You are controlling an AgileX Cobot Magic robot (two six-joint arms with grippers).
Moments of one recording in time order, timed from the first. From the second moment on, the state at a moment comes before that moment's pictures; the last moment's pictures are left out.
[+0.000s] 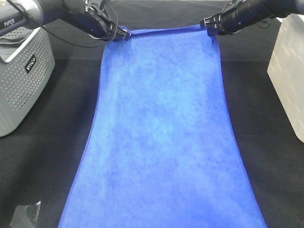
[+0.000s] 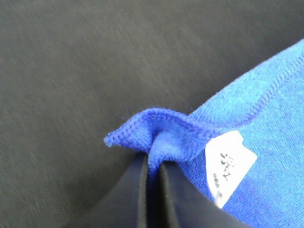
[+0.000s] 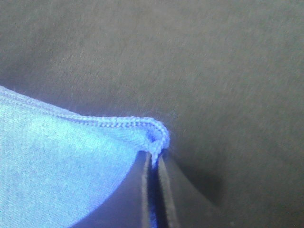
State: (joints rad) left arm -0.26 2.59 -2.36 -0.29 0.52 0.40; right arm 0.05 2.39 -2.01 0.64 0.44 -0.71
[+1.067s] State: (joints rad) left arm -0.26 2.71 -2.36 -0.28 0.34 0.41; right arm 0.05 2.54 -2.01 0.73 0.31 -0.80
